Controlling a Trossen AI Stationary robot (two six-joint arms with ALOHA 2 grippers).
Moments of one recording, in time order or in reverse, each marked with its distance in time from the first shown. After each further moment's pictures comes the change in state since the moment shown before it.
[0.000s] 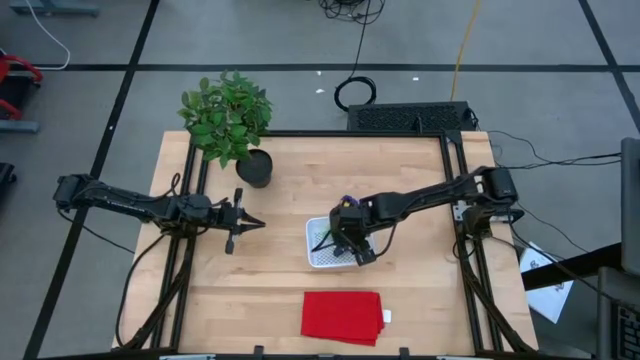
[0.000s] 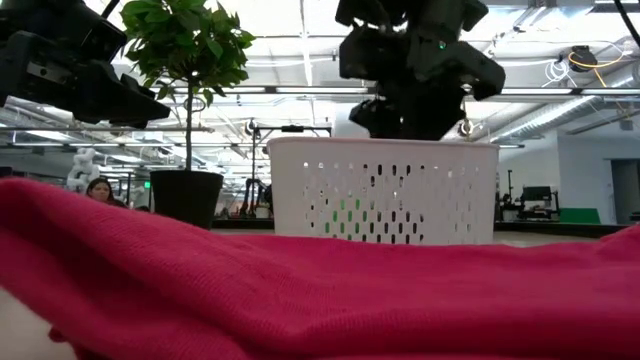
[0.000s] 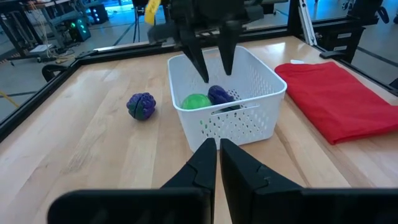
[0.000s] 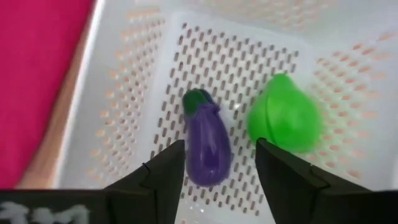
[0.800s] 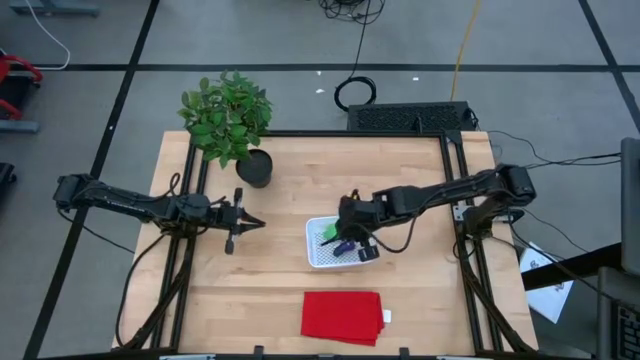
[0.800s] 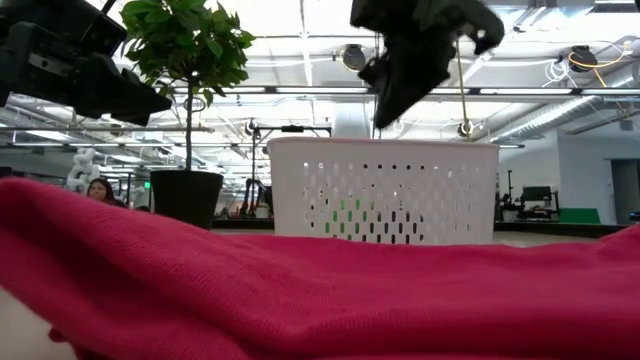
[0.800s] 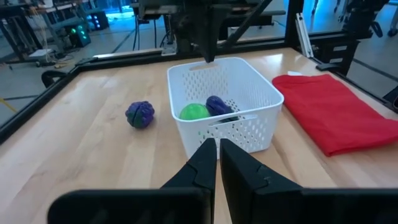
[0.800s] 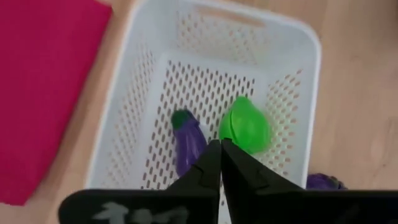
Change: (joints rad) left arm 0.000 0.000 0.000 0.036 0.007 -0.014; right arm 0.018 -0.137 0.001 -0.004 0.067 0.030
